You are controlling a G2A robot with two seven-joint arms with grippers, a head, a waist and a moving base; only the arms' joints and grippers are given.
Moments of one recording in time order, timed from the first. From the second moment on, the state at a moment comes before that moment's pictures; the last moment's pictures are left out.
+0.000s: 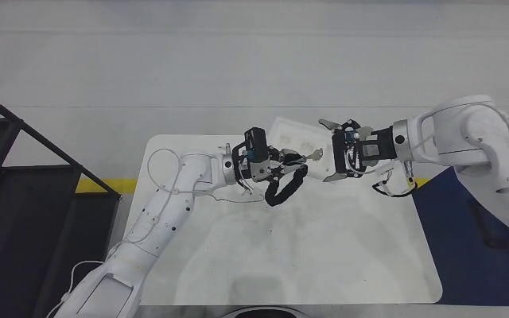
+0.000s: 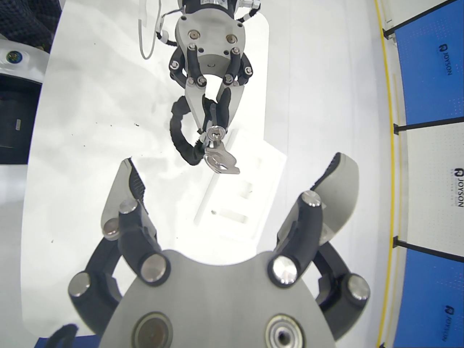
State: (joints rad) left arm 0.96 -1.20 -1.01 -1.40 1.31 -0.94 0.22; right arm -0.44 -0.71 0.68 -1.75 -0.81 -1.01 0.47
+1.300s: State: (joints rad) left arm 0.97 -1.20 -1.00 -1.44 1.23 -0.91 0.17; right arm -0.26 -0.68 0.42 -1.70 -0.88 -1.01 0.29
